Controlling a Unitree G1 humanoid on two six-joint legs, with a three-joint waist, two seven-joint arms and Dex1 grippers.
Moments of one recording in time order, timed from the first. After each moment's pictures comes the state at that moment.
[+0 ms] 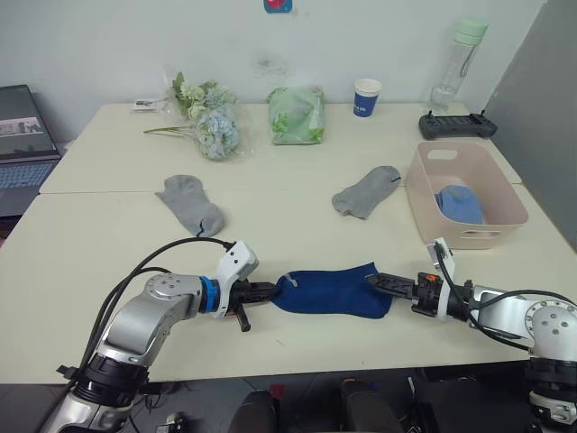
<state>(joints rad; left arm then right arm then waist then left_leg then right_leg) -0.24 0.65 -0.15 -0.20 -0.37 0.72 -0.95 -0.21 -0.54 -0.25 -0.15 1.25 1.34 0.26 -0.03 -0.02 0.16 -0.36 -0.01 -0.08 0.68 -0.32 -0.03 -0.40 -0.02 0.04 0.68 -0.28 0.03</state>
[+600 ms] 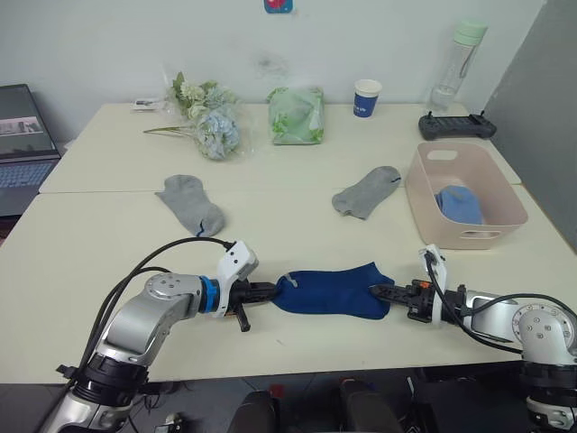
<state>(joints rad) -0.24 0.66 -0.15 -0.20 -0.38 0.71 -0.97 -0.19 -0.53 -0.21 -0.17 1.11 1.29 0.35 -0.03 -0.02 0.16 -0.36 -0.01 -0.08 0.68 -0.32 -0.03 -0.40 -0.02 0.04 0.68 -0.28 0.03</state>
